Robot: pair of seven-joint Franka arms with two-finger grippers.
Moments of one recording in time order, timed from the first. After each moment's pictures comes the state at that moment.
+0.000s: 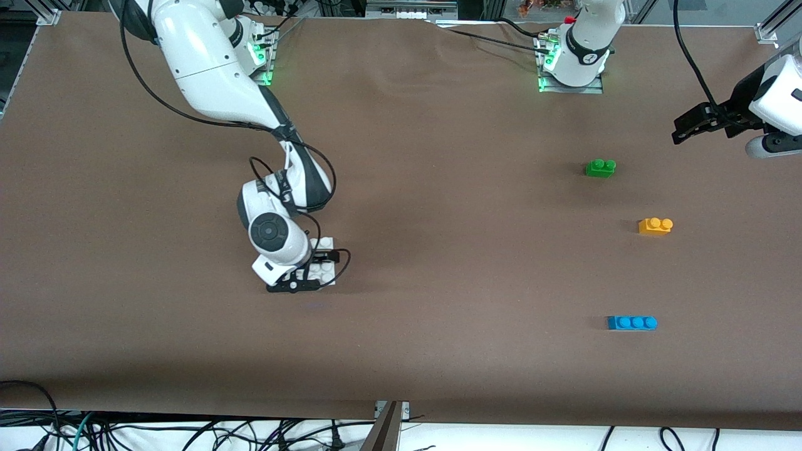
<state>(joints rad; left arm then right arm) 0.47 -0.08 -0.46 -1.69 -0.02 1.50 -0.15 0.52 0.85 -0.09 -1.48 0.07 2.27 0.35</state>
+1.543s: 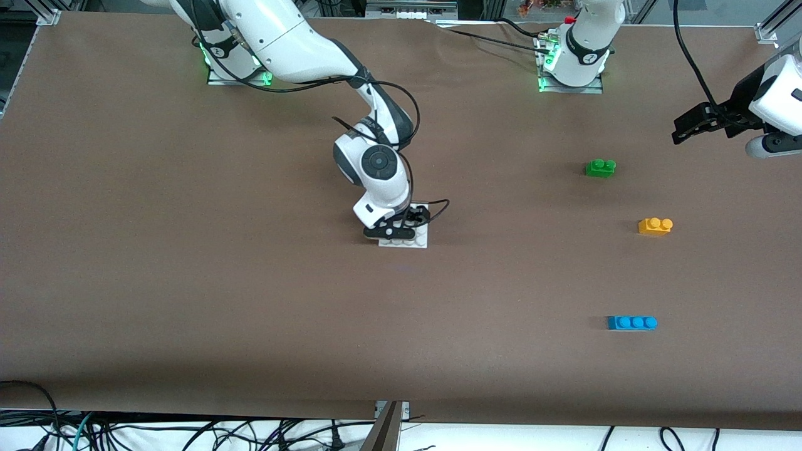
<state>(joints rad) 0.47 -0.08 -0.46 -1.69 -0.02 1.50 -0.15 0.79 0.88 -0.01 -1.44 0.08 2.42 0.79</state>
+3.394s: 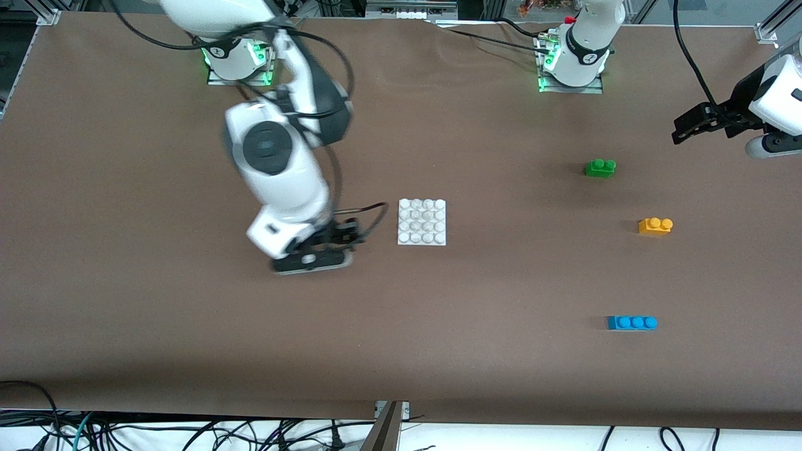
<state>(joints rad) 0.47 -0.08 -0.46 -1.69 -0.02 1.50 -0.15 0.59 0.64 -0.17 -1.14 0.08 1.86 0.30</state>
